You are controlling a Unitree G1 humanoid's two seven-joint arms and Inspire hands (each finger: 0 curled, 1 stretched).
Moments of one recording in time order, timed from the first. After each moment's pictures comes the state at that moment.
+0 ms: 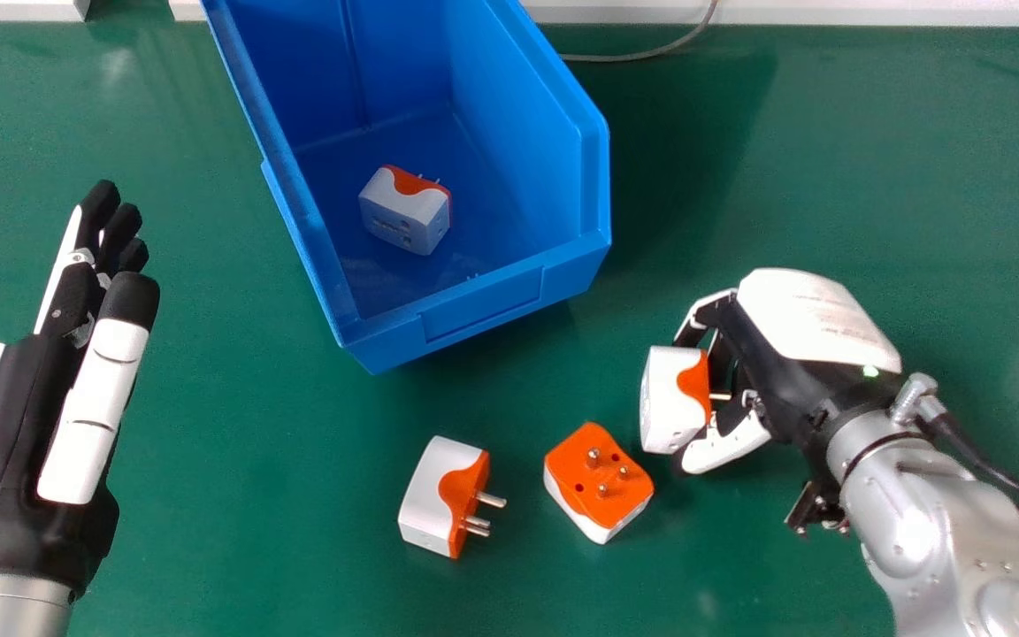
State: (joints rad) left arm 0.42 0.21 0.31 -0.37 -0.26 -0.14 -0.27; right arm -0.10 -0.44 0.34 -0.17 -0.82 0.34 0.23
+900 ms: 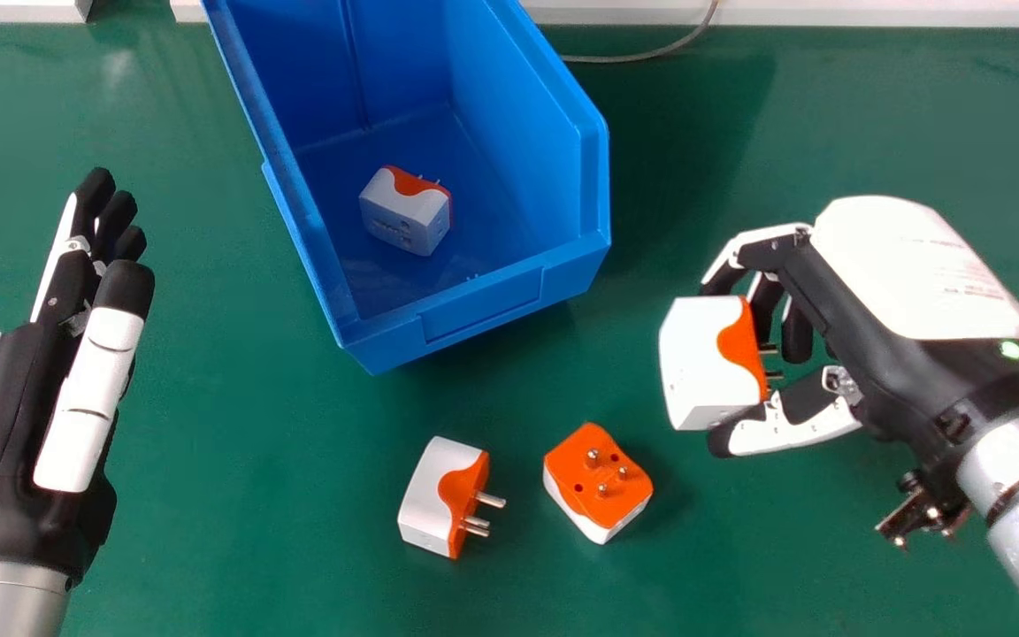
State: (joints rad) left arm 0.39 0.21 0.32 -0.35 -0.25 -0.14 -0.28; right arm 0.11 -0.53 0.13 -0.72 -0.77 0.27 0.43
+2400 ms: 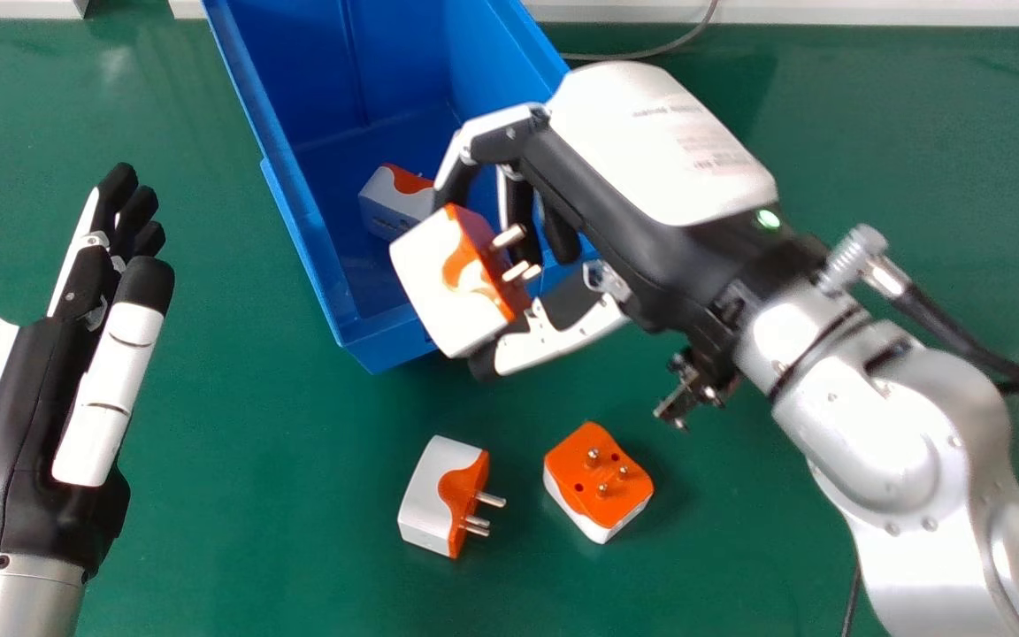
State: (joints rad) left arm 0.37 0.20 0.30 -0.34 -0.24 -0.16 -0.27; right arm -0.37 -0.26 0.36 -0.42 -0.79 0.14 0.42
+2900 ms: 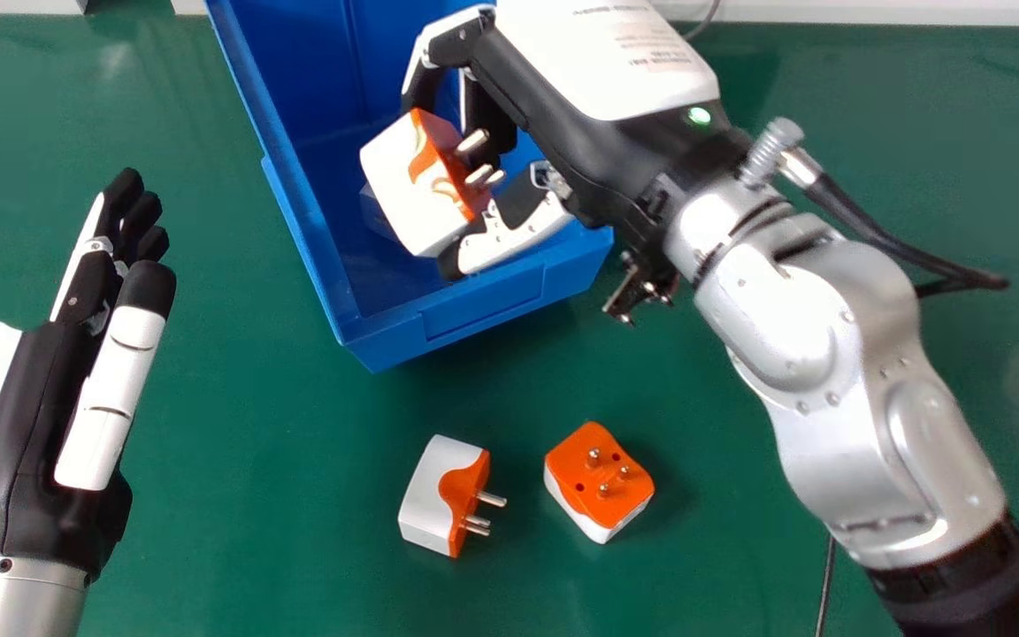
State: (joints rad) left arm 0.37 0.20 0.30 -0.32 -0.24 -0.17 -0.29; right arm -0.61 -0.19 0.40 -0.09 -0.84 0.13 0.30
